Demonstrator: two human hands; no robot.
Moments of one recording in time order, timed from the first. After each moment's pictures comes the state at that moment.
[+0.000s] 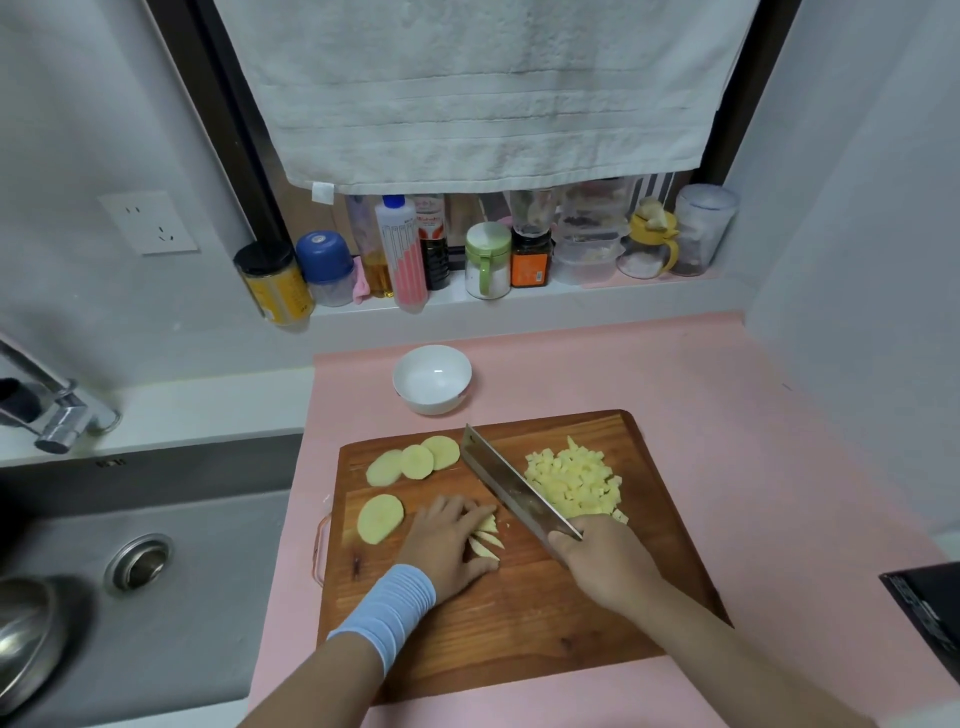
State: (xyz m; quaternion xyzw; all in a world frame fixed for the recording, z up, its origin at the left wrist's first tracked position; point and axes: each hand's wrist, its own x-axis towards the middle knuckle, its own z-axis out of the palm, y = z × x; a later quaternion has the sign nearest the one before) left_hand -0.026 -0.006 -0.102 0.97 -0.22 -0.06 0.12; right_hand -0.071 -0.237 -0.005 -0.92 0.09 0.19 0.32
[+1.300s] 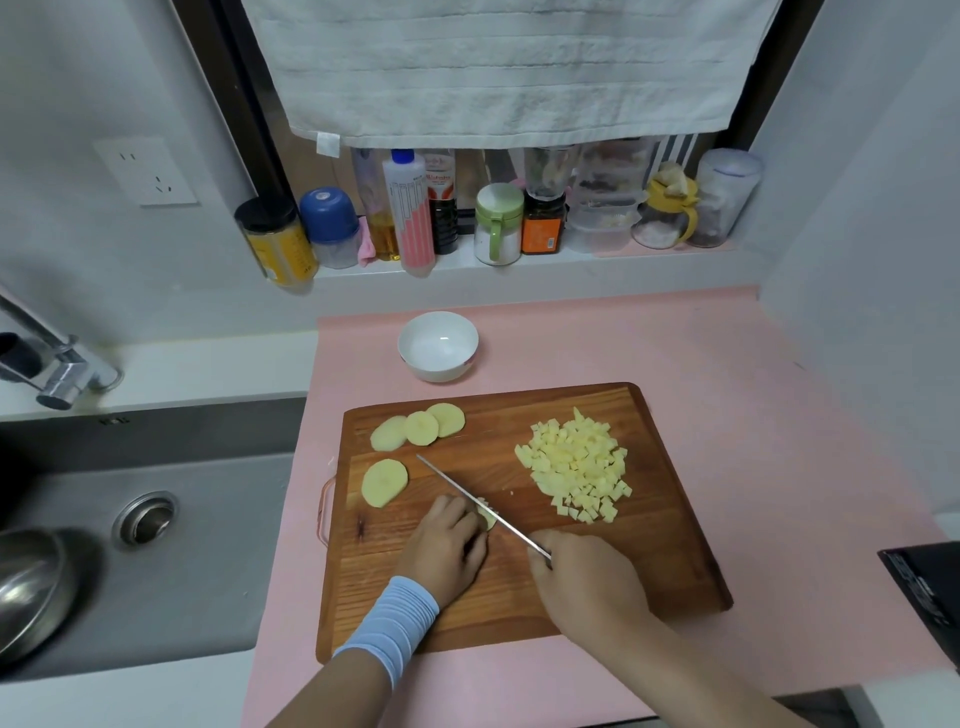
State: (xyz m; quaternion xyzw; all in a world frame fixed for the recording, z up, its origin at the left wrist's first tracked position) left_hand -0.070 -0.010 -0.125 0.92 -0.24 0.14 0.28; right_hand -0.118 -0.200 -0.007 -0.97 0.00 0.14 0.21
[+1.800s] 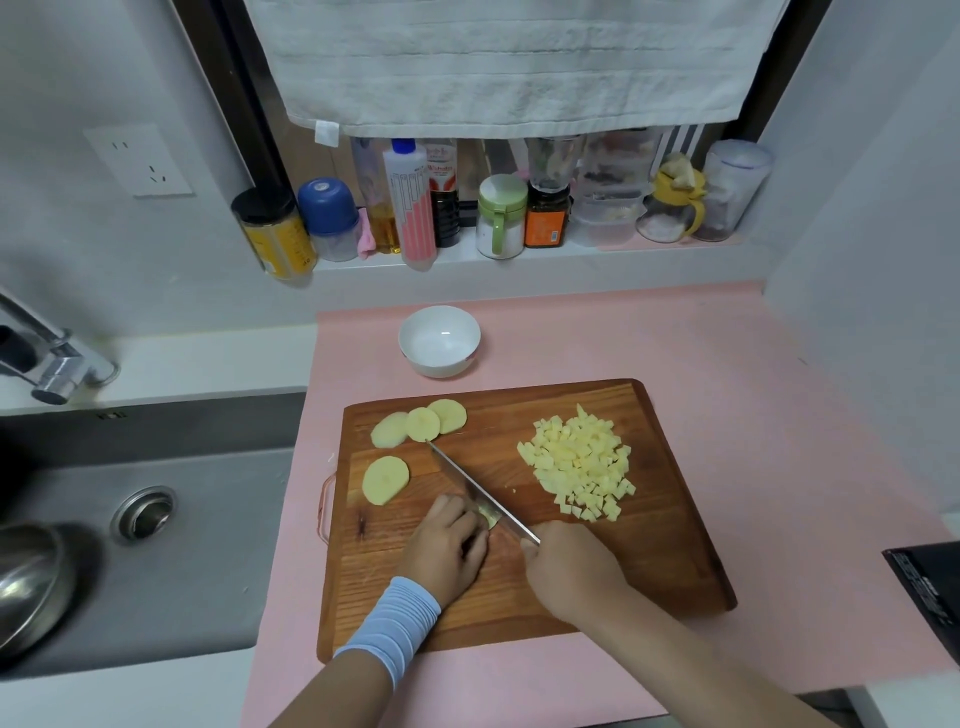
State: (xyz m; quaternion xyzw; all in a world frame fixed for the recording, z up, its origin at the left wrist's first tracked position) left_hand -0.071 -0.009 -0.127 0.91 -0.22 0.14 0.33; right_hand -0.096 -0.187 -0.019 -0.94 0.04 0.23 0.23
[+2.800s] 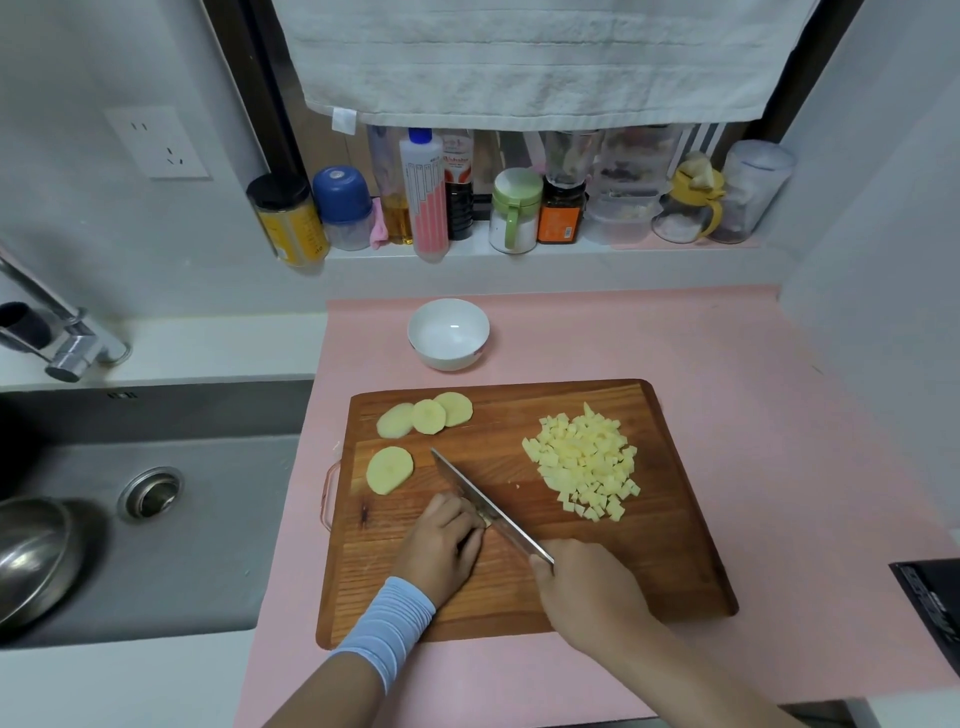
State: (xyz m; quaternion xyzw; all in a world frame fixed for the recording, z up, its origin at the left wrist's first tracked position) left_hand -0.077 -0.003 -0.129 0.90 -0.22 0.15 0.34; right_hand -0.119 -0.198 -0.008 -0.95 0.01 0.22 0.21
